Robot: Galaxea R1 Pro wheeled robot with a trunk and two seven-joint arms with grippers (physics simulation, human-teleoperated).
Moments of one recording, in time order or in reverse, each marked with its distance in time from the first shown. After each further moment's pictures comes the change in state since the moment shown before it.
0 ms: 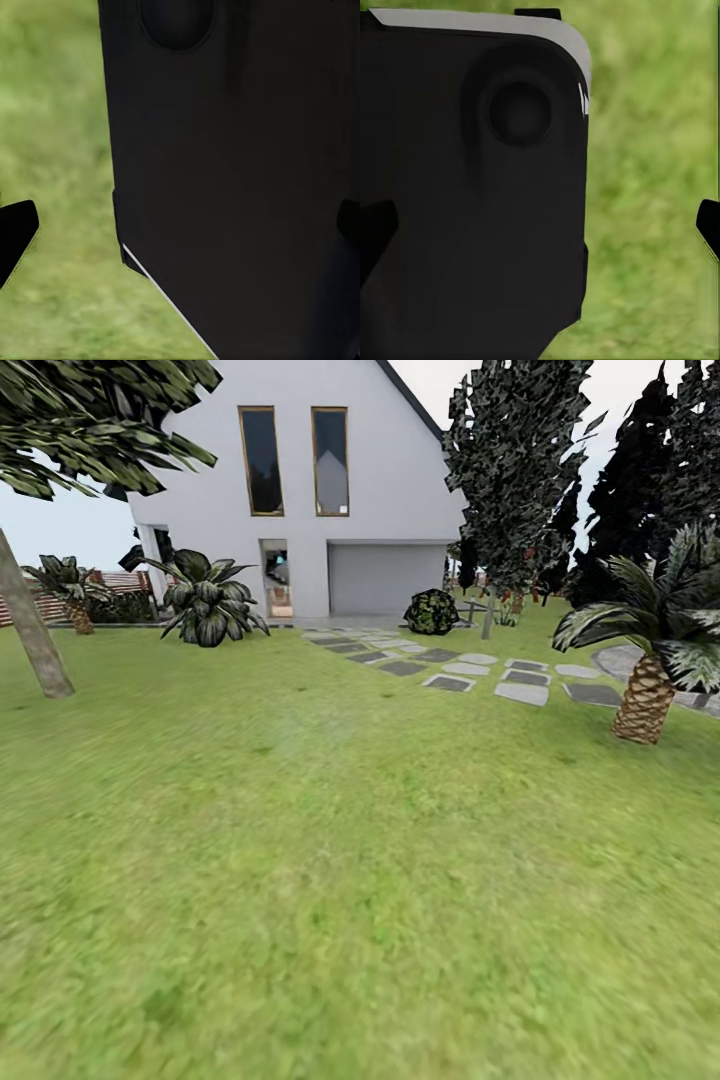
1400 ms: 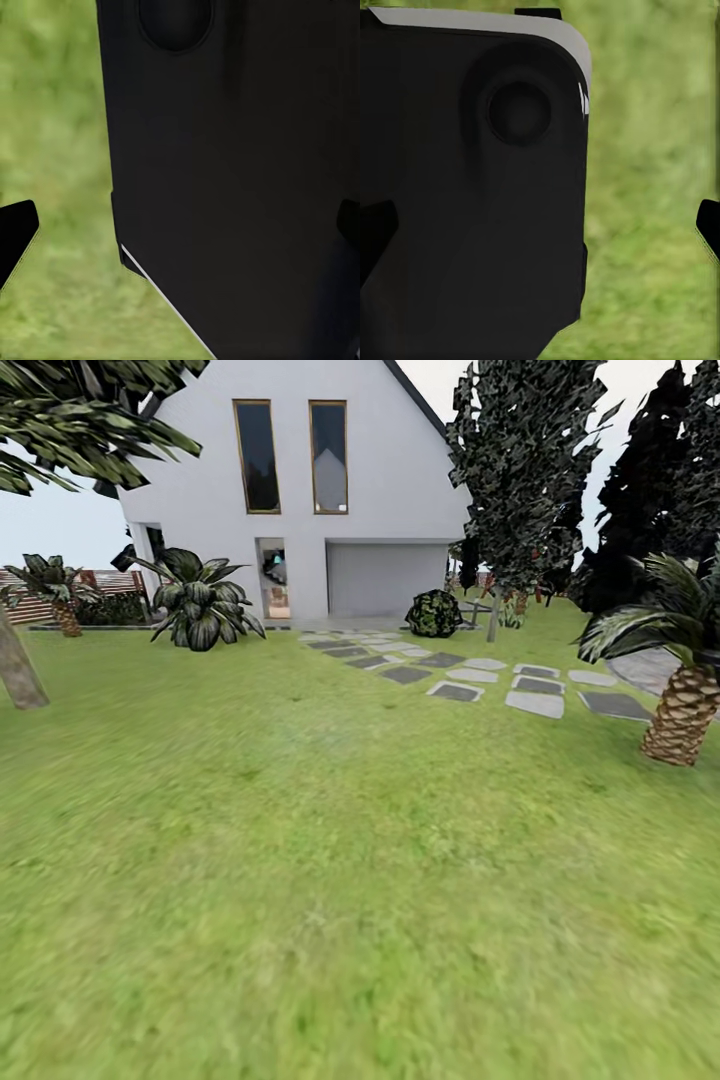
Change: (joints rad) left arm 0.000 -0.001 0.000 0.000 0.000 -0.001 0.000; right arm 0.000 0.000 0.002 0.000 0.002 0.001 0.000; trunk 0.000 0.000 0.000
